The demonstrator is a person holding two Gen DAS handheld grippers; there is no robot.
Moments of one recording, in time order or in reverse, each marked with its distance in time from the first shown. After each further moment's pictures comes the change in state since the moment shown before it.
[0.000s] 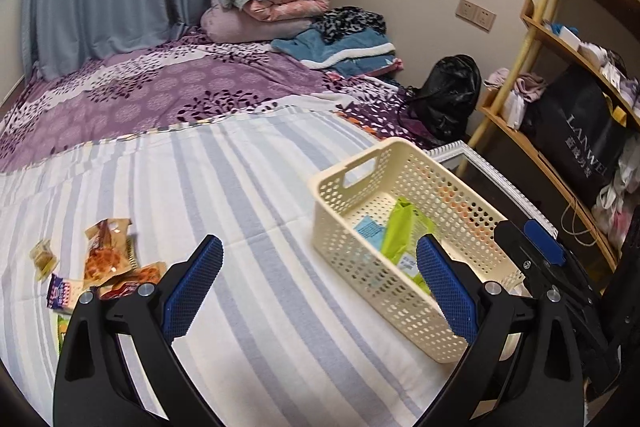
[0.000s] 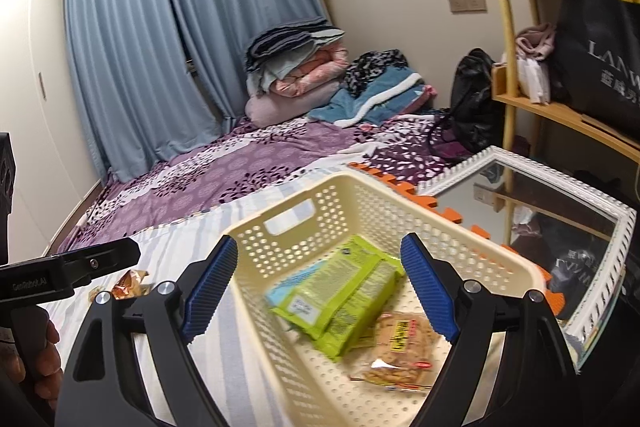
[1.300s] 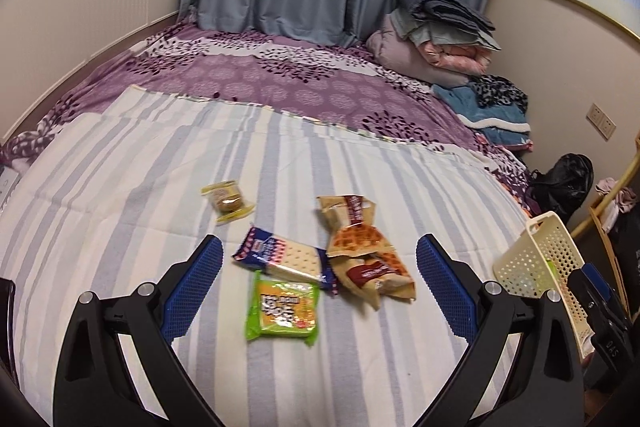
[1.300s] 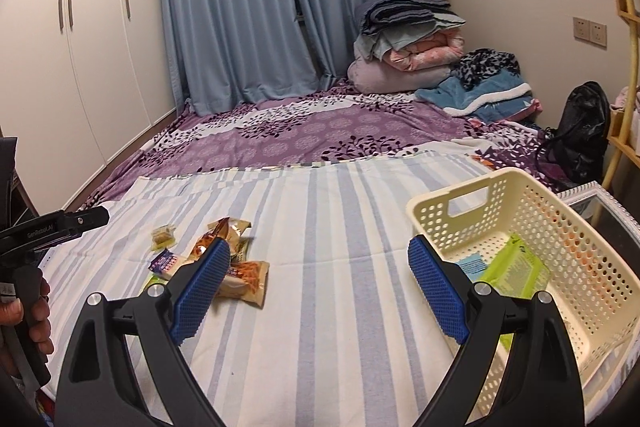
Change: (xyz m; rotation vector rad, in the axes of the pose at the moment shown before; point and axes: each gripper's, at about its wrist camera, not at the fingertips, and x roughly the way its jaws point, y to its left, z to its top) left arm -0.099 0.227 -0.070 -0.374 -0.107 0.335; right arm 0.019 0.163 -0.029 -0.251 0.122 0.238
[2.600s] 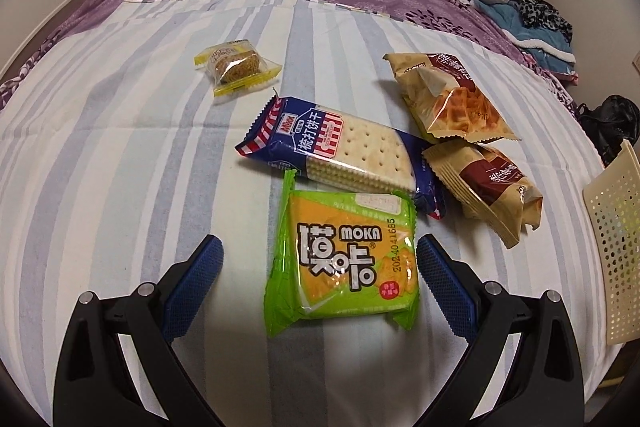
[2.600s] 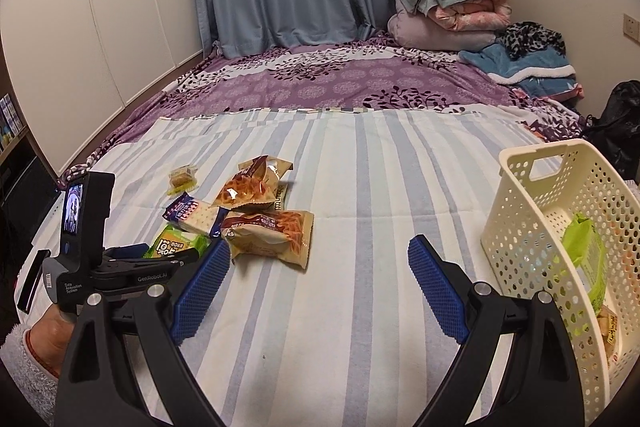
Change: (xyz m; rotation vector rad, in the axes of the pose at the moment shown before) left arm 0.127 0.029 -0.076 0.027 0.286 0.094; right arm 0.058 0.046 -0.029 -0.090 0.183 0.080
